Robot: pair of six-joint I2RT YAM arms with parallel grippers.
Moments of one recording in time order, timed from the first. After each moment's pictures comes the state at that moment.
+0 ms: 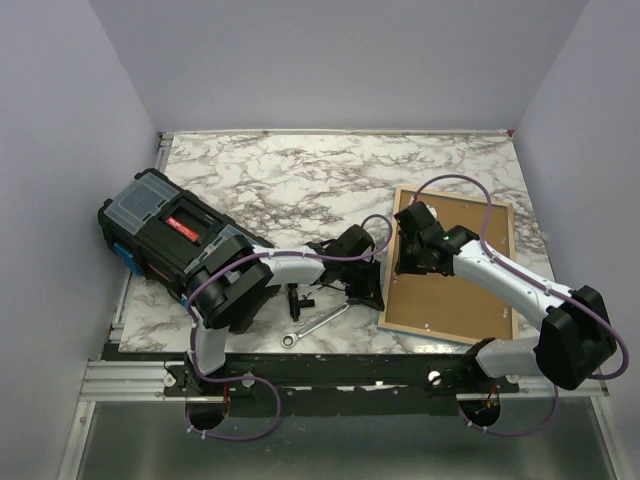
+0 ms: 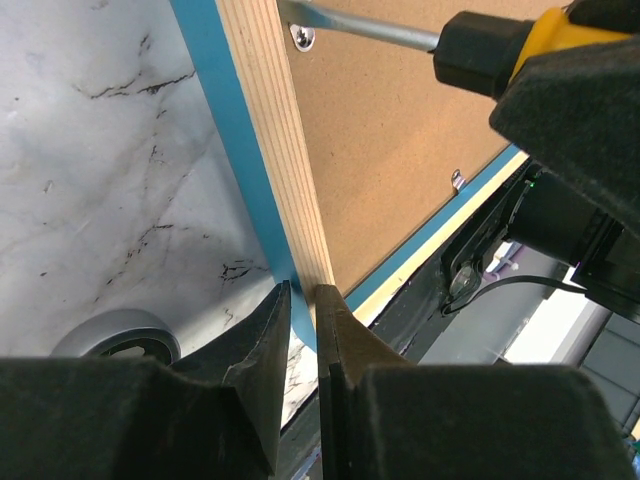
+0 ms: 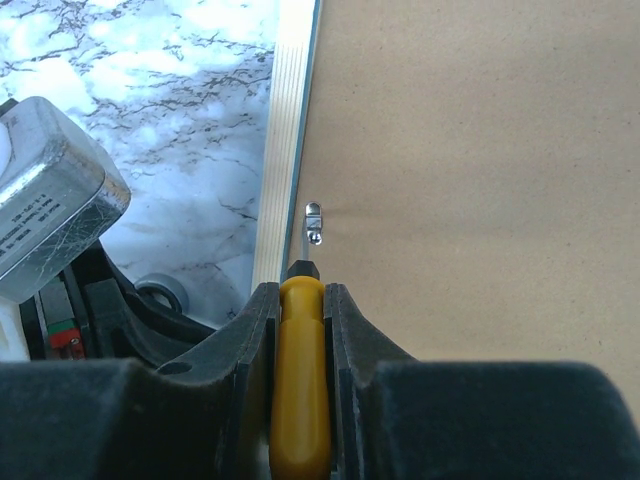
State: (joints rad) left arm -0.93 1.91 1.09 -0.07 0.51 -0.79; right arm 0.58 1.33 0.91 -0.67 0.19 0.59
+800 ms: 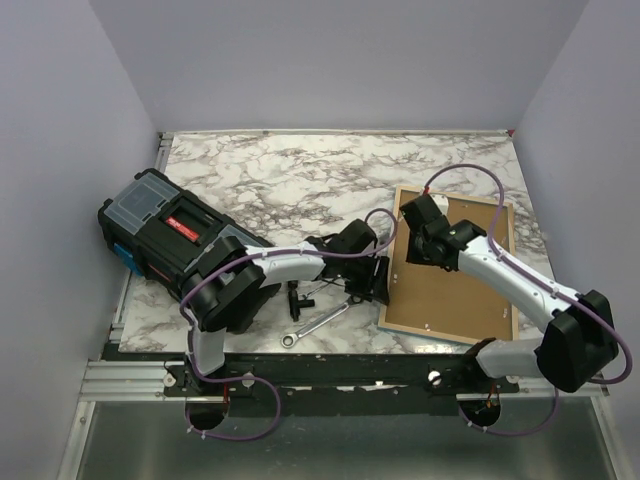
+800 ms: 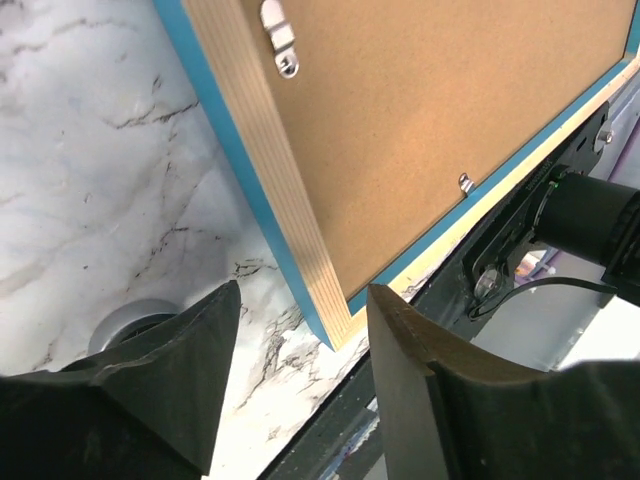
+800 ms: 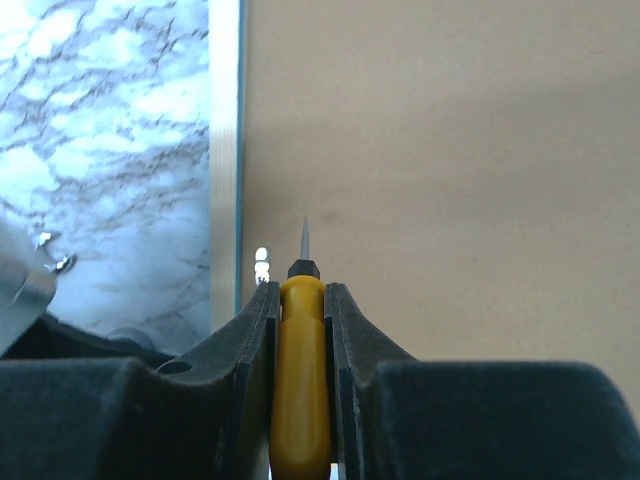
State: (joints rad) left arm -0.93 1.88 1.13 -0.16 0.45 -0.68; right arm 0.56 1.30 0.95 -0.71 0.35 0.59
